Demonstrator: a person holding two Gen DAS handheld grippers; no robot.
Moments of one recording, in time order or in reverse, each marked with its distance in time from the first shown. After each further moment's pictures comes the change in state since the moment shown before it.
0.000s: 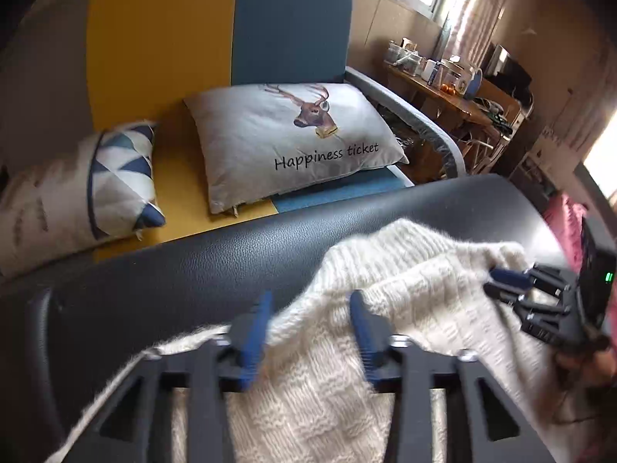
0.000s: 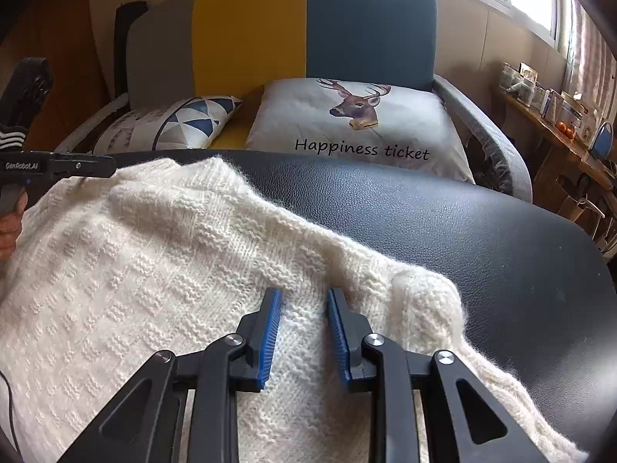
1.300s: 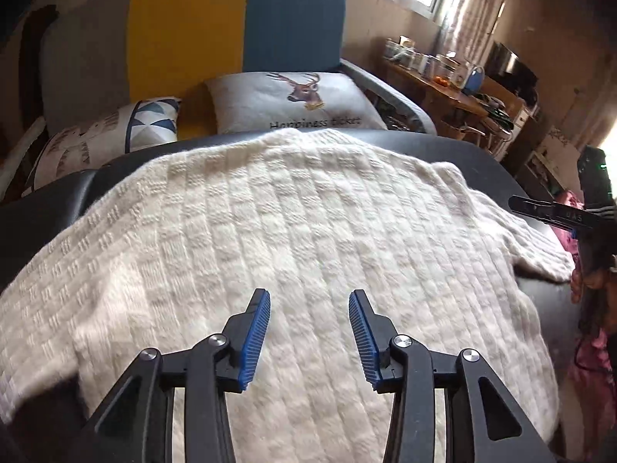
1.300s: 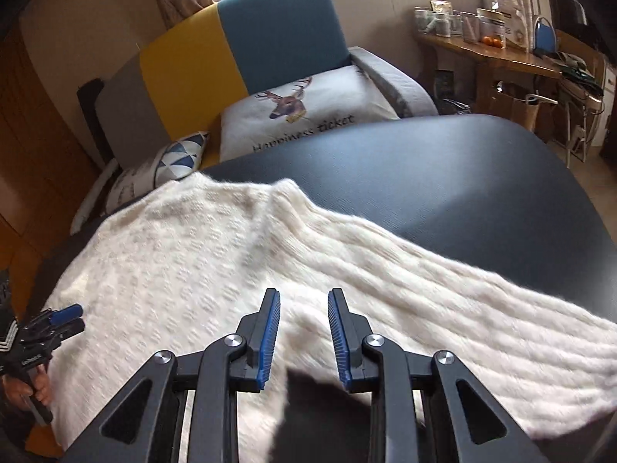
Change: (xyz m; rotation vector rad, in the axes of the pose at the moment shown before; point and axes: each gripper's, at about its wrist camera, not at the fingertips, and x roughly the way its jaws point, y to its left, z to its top) left arm -0.101 -0.101 -0.158 -0.010 -0.036 0.070; right arm -0.141 -0.076 -0.104 0.356 0.019 0.057
